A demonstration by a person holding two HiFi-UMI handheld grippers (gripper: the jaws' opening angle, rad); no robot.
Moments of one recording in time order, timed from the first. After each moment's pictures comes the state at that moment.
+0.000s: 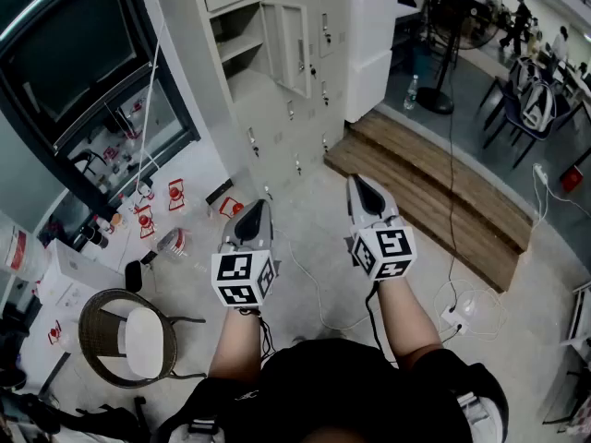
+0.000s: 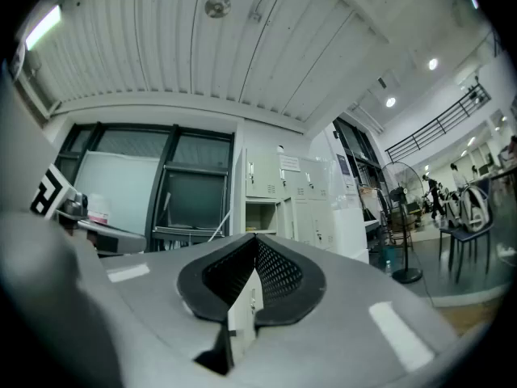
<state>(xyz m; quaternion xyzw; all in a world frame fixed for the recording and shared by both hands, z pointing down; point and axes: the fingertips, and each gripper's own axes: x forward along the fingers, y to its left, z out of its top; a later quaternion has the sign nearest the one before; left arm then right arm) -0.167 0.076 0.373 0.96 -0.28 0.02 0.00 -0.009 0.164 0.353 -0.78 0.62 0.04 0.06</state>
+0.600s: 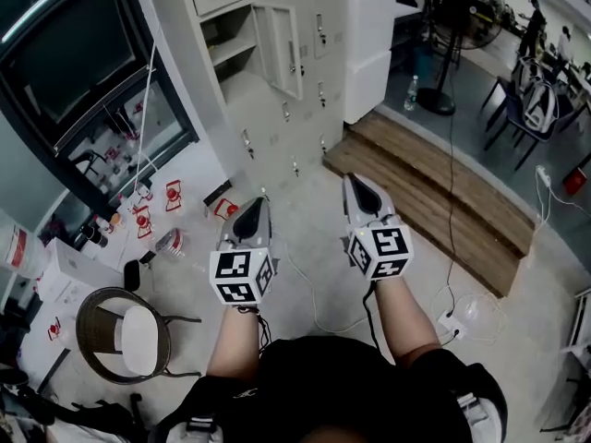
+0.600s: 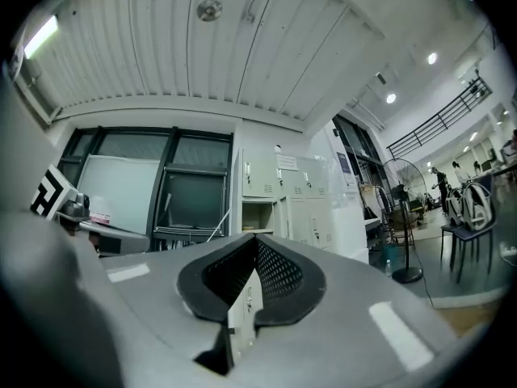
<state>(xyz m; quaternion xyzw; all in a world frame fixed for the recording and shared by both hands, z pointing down) -0.123 0.098 0.372 0.96 -0.28 0.02 -0.01 0.030 0.181 0.353 -0.77 0.63 0.04 0.06</state>
